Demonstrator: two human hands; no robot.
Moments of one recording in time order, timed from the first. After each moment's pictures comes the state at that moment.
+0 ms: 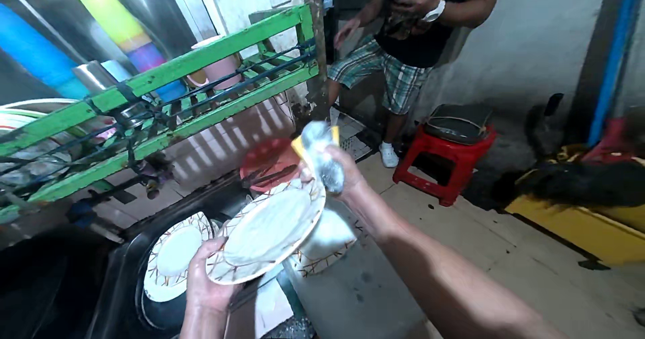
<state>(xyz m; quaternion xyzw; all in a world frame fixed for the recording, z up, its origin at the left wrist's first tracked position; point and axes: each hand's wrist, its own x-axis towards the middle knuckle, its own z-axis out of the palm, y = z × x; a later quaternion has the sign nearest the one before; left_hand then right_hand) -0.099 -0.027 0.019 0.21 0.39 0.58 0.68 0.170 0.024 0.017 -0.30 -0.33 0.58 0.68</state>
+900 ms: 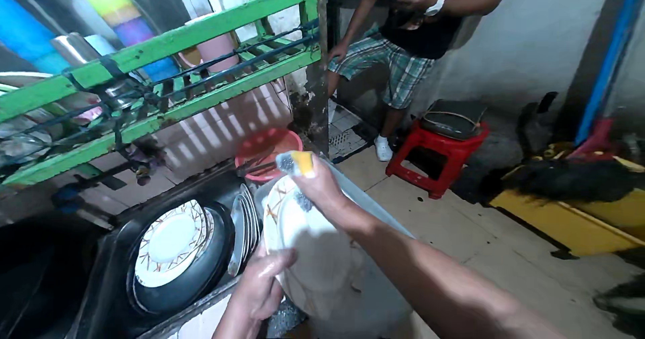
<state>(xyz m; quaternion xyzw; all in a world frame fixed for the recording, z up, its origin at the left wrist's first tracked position) -0.052 -0.072 0.012 0.40 0.36 0.38 0.75 0.133 0.006 0.001 -0.66 -0.52 0.28 0.46</state>
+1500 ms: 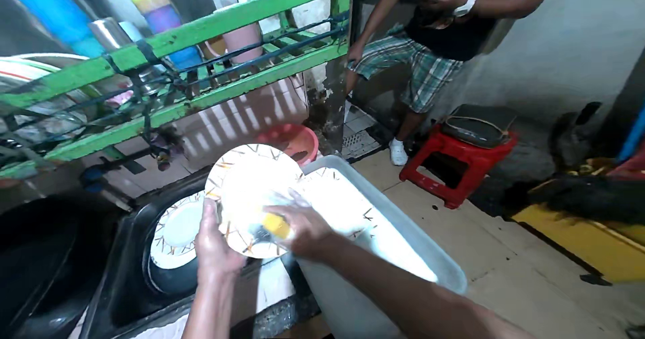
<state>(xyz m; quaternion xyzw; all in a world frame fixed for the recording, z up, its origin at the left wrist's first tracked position) -0.092 -0.023 0.020 0.28 0.31 0.65 0.63 0.076 -0.029 -0.045 -0.45 -0.79 0.17 0.37</state>
